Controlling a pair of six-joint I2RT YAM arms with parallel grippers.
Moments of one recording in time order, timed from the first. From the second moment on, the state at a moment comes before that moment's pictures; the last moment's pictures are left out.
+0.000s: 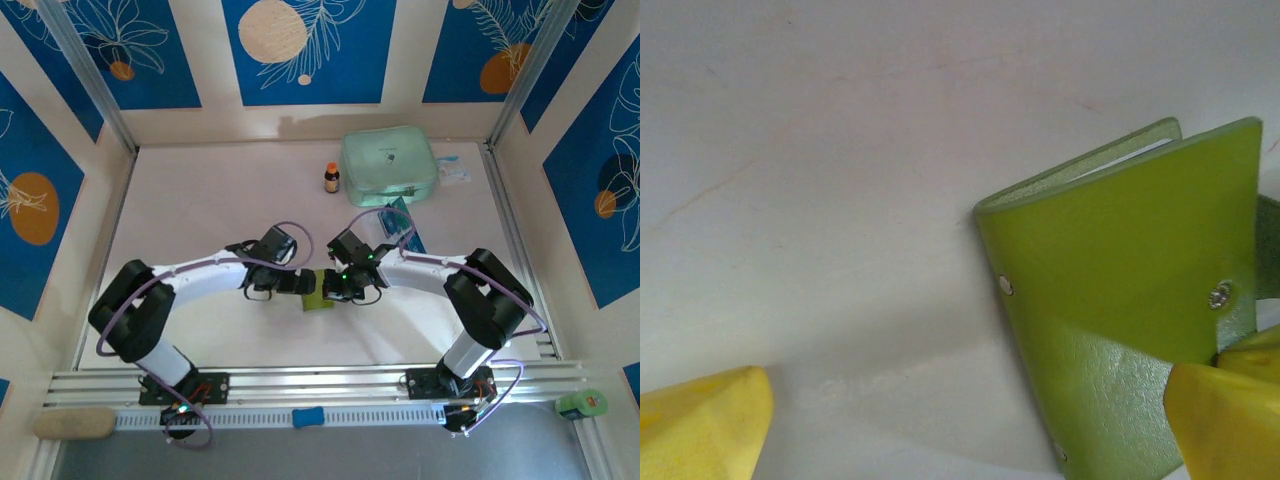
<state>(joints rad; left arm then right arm) -0.73 1.58 0.87 -0.43 0.12 -0.57 0.77 1.63 0.87 -0.40 -0.32 0.79</state>
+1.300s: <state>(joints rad) -0.84 1.68 0.96 -0.52 -0.08 -0.50 0.65 1.64 1.00 -0.57 -0.30 0.65</state>
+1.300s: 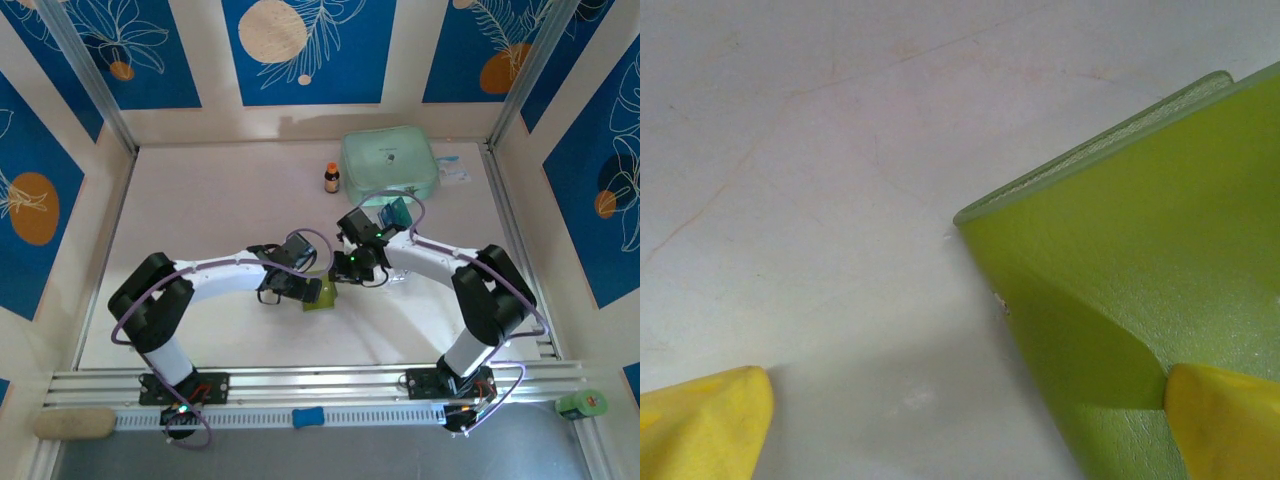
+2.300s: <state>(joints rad) -0.84 1.68 0.96 -0.52 -0.08 -0.50 0.66 1.67 1.00 -0.55 -0.35 0.66</state>
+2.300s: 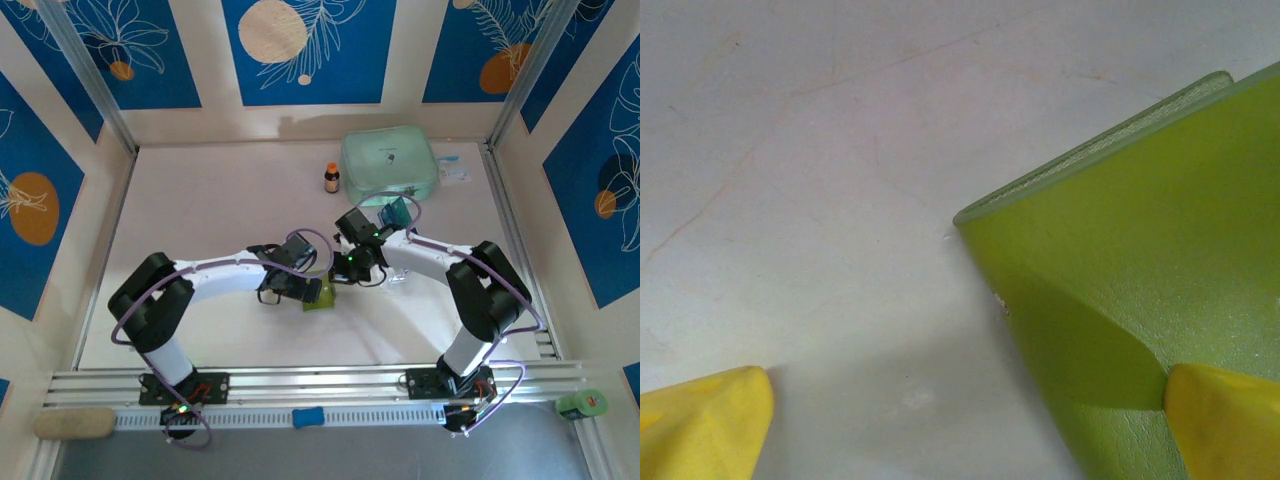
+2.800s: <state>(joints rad) -0.84 1.68 0.96 -0.52 -0.08 -0.50 0.68 1.71 1.00 -0.50 -0.37 0.68</state>
